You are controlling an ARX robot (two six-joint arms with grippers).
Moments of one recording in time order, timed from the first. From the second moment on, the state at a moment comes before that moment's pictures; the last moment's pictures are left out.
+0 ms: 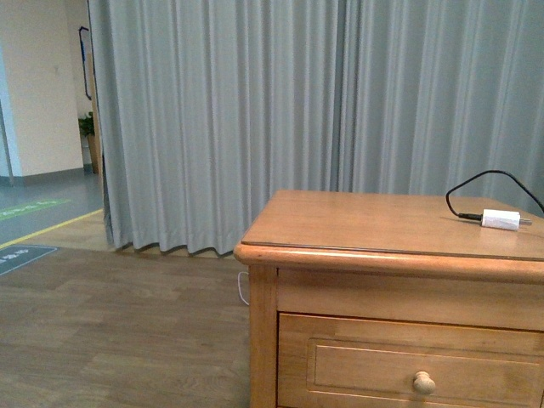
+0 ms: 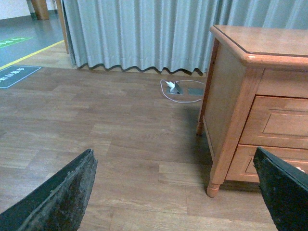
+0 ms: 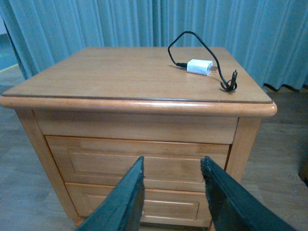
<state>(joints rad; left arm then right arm) 0.00 0.00 0.02 0.00 0.00 0.00 0.10 0.72 0.25 0.46 0.10 0.02</state>
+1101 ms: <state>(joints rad) 0.00 0.00 0.02 0.00 0.00 0.00 0.00 0.24 0.00 0.24 0.00 0.00</state>
